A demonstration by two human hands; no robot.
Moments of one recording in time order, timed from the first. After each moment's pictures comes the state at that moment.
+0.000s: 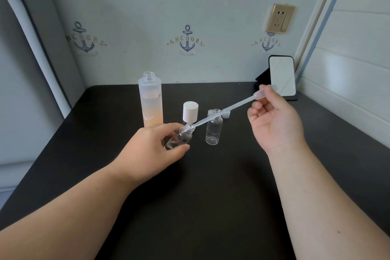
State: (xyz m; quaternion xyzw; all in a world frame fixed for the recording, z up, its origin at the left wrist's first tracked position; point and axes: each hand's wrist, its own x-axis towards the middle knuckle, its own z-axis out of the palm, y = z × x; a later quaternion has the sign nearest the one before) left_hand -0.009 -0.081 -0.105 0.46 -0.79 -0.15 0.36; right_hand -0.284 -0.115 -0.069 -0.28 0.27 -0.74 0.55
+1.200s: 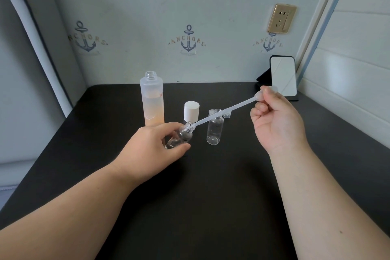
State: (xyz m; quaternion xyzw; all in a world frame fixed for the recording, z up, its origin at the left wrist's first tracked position) left_hand -0.008 -0.082 -0.107 0.47 -0.79 -0.14 0.37; right_hand -0.284 -0.115 -0.068 -0.31 0.25 -0.74 0.55
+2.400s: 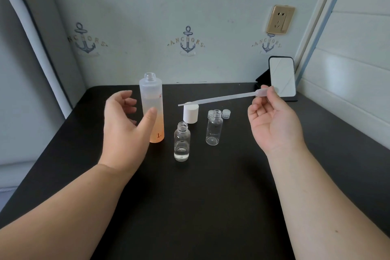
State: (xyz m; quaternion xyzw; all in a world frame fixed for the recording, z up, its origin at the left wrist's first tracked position) left_hand 0.005 -0.090 -0.097 0.56 -0.55 -0.16 0.60; right_hand -0.280 -0.112 -0.067 -0.23 0.25 -0.75 0.57
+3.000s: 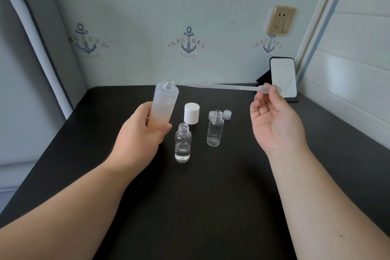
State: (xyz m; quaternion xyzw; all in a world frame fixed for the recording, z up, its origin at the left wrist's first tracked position) left_hand 0.001 -0.095 -0.100 0.57 -0.64 -0.23 0.47; right_hand -0.276 -0.109 -0.061 -0.24 0.23 -0.76 0.56
